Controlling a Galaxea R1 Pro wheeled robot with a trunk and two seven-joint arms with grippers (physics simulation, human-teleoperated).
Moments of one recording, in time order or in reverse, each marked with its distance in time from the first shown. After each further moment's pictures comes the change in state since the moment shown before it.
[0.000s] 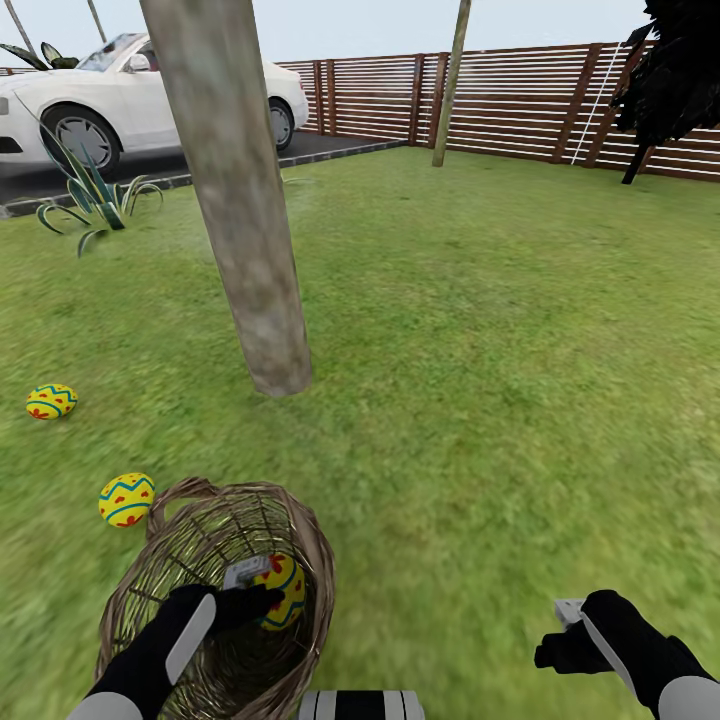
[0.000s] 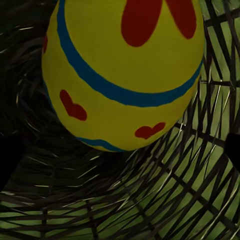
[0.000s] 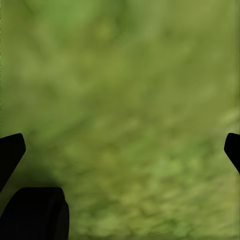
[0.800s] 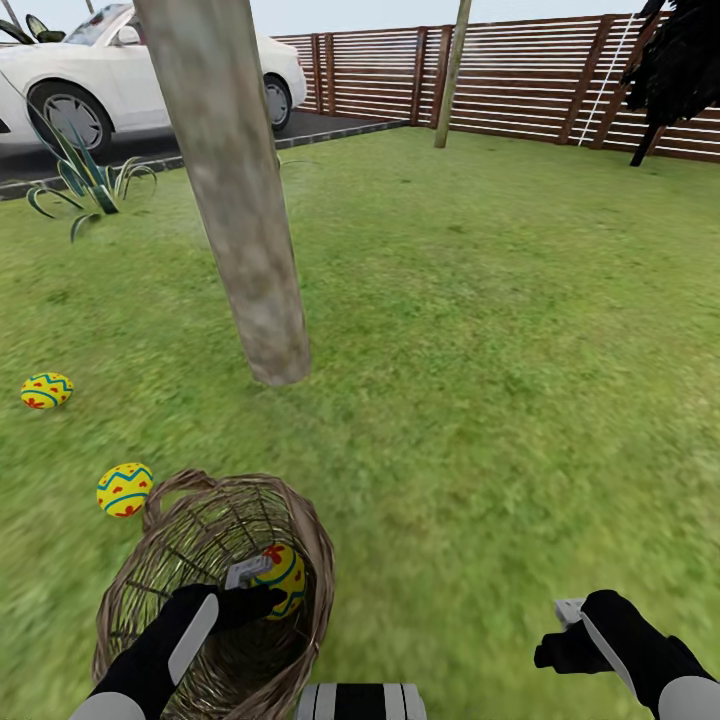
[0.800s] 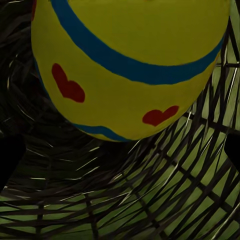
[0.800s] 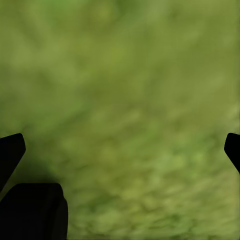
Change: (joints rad) left arm 0.000 -0.007 -0.004 -0.001 -0.001 -0.001 0.000; right arm 0.000 0.000 -0.001 0.000 -0.001 -0.001 0.000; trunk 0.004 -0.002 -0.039
